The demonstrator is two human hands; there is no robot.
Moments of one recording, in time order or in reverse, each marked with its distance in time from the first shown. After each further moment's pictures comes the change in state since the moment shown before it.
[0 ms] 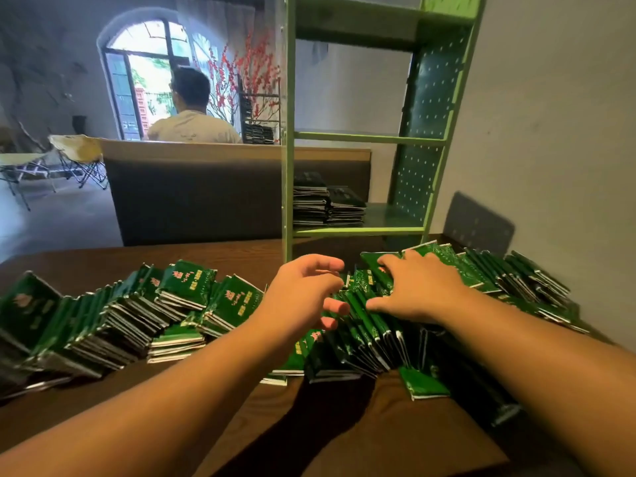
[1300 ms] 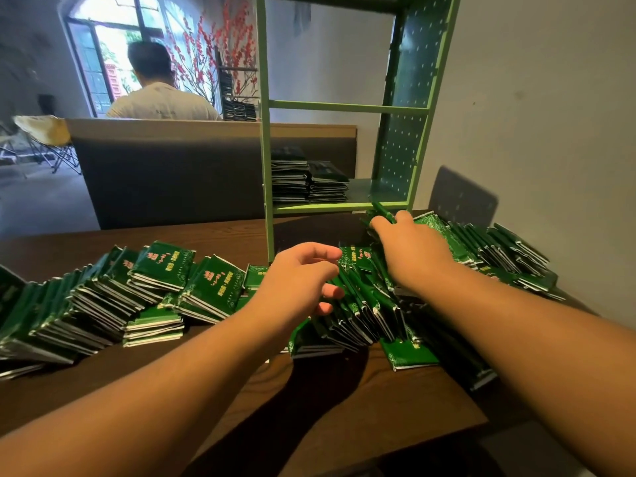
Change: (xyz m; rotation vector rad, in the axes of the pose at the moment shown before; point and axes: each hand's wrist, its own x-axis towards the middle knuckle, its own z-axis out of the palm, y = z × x) left_hand 0.005 -0.017 0.020 0.040 0.003 -0.016; right_hand 0.007 0.015 0.010 -0.021 0.322 -0.060
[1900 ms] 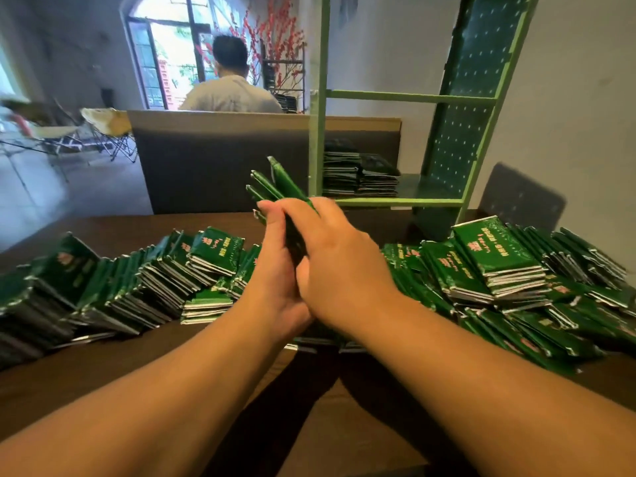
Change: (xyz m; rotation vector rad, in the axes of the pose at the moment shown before) left_hand -0.004 -0.003 -0.047 -0.943 -0.038 -0.030; right_hand -0.057 -0.149 -0.055 0.637 0.248 -0.369
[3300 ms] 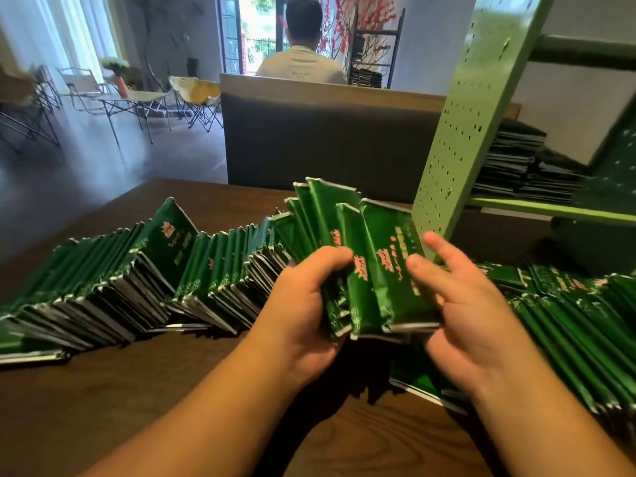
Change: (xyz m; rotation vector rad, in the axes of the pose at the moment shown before) left_hand -0.008 0.075 -0.113 0.125 0.052 0.104; right_hand 0.036 0.008 0.104 1.596 -0.043 0.737
